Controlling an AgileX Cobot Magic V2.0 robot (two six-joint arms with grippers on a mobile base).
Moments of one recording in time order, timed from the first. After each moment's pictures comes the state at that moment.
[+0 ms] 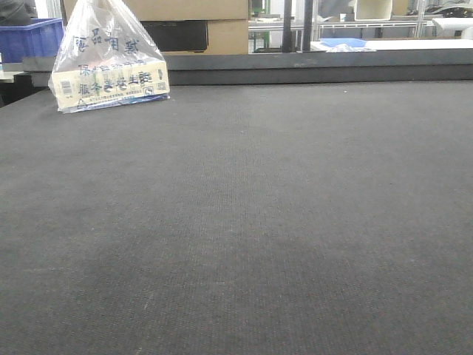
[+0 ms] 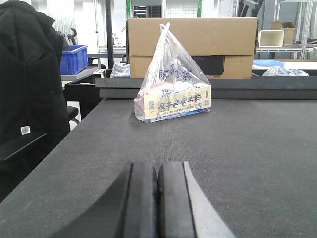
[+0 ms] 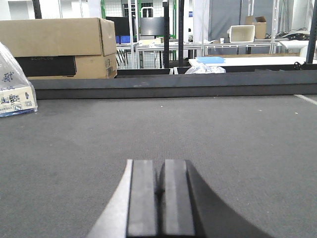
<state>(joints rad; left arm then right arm) 0.08 0.00 0.00 -0.02 0.00 0.05 0.07 0.00 0.00 0.04 0.01 0.05</state>
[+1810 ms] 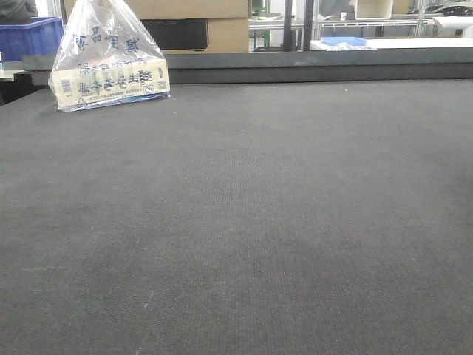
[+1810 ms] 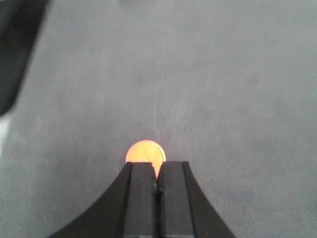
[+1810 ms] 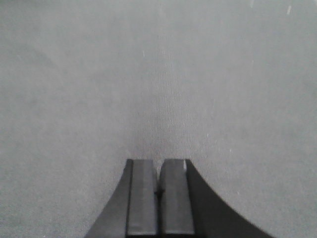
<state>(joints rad) 0.08 0.85 -0.98 0.06 0.95 0.05 0.07 0.74 -0.92 -0.01 0.87 0.05</state>
